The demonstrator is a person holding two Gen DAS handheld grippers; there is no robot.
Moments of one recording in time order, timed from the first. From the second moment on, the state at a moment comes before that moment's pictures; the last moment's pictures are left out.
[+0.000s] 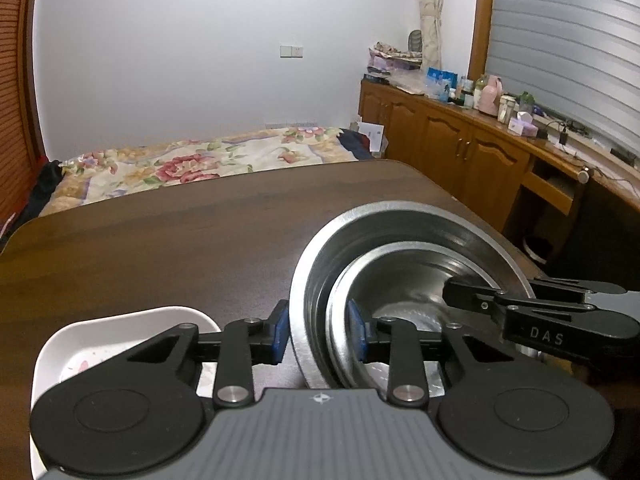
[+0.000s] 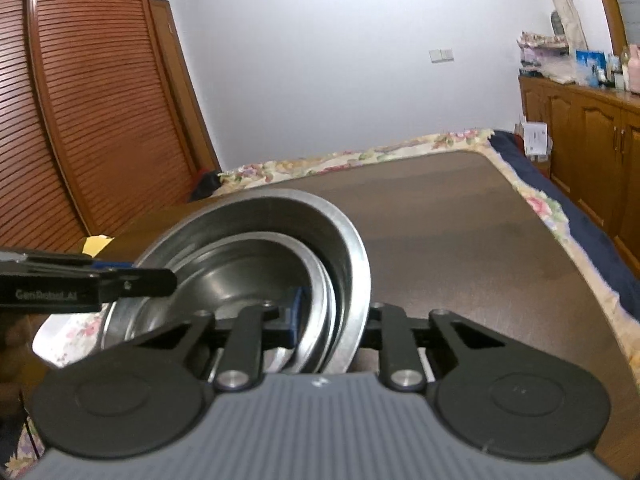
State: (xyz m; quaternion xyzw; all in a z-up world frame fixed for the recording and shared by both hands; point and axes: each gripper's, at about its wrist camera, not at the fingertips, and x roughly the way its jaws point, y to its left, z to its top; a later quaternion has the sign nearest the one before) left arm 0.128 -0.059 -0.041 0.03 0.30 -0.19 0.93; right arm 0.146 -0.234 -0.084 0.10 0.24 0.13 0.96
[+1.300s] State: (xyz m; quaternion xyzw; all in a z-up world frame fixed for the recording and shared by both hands) left arm 0.118 -0.015 -0.008 -0.02 0.27 -0.16 0.95; right arm 0.161 -0.209 -0.058 0.16 0.23 0.15 0.95
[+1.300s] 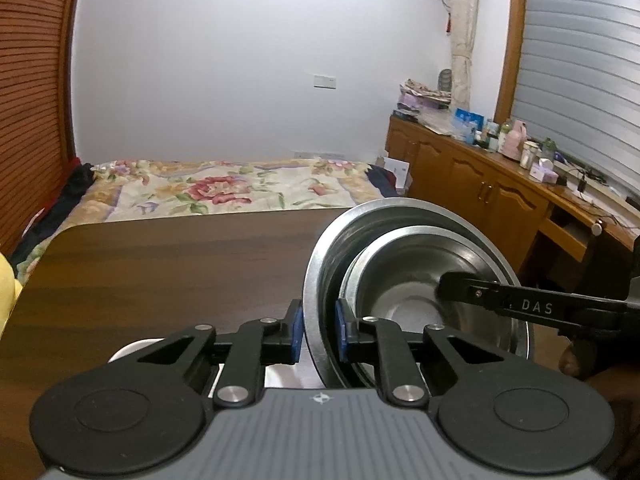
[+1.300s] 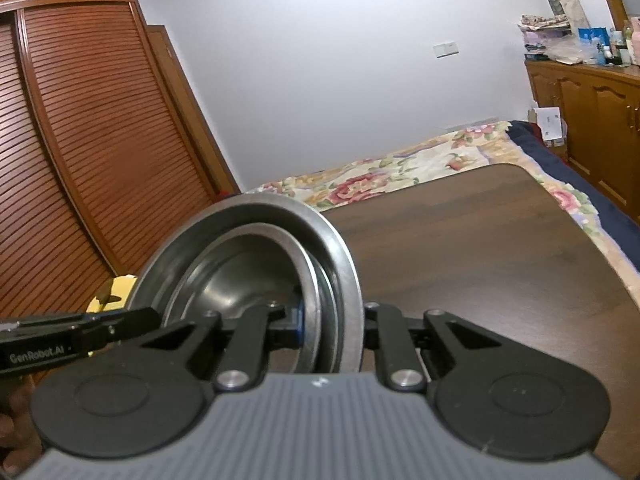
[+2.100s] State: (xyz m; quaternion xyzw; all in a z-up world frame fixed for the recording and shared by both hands) left arm 0.096 0.069 0.008 -0.05 0.26 -0.06 0.96; right arm 0.173 -0.128 -0.047 0.13 0.27 0.24 0.92
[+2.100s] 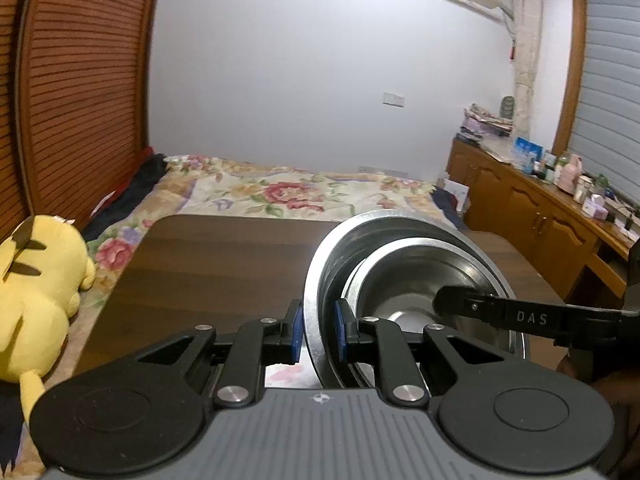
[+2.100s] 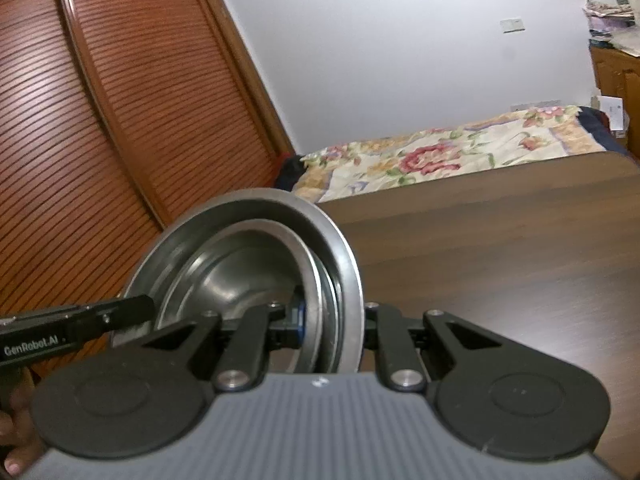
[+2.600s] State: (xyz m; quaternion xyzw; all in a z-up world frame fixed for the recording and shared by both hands) left arm 0.095 0.086 -0.009 -0.06 0.28 -0.04 0.96; right arm 0.175 -0.104 -0.055 0.11 0.30 0.25 0.91
